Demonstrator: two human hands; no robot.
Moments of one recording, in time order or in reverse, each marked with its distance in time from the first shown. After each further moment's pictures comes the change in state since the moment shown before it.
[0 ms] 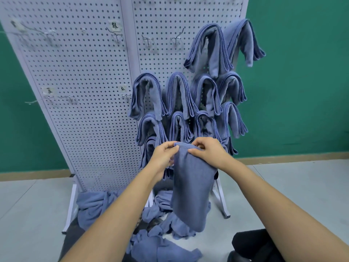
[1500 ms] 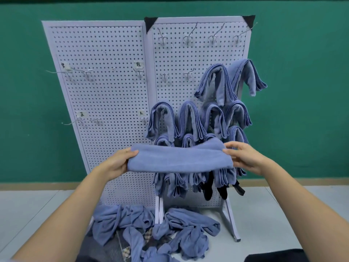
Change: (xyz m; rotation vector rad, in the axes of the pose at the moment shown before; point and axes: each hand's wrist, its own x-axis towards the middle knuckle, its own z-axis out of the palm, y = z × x) left_hand -0.033 0.076 -0.147 -0.034 0.049 -0.070; right_hand 0.003 0.015 -0.093 0.763 -0.155 0.323
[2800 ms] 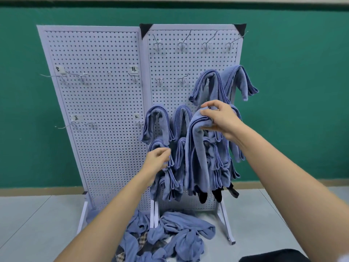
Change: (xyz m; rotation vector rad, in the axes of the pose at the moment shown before) left_hand -0.001 -0.007 0.115 0.147 0.081 0.165; right_hand -0.008 -0.123 0.064 0.015 0.242 -0.320
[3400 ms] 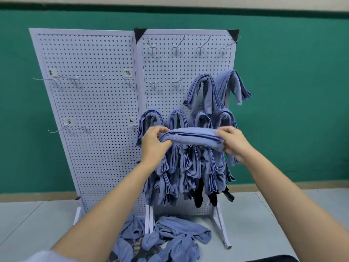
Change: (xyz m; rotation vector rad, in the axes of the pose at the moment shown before) left_hand 0.009 0.054 0.021 0.352 0.300 0.507; right_hand -0.004 0.057 -0.048 -0.047 0.171 0.184
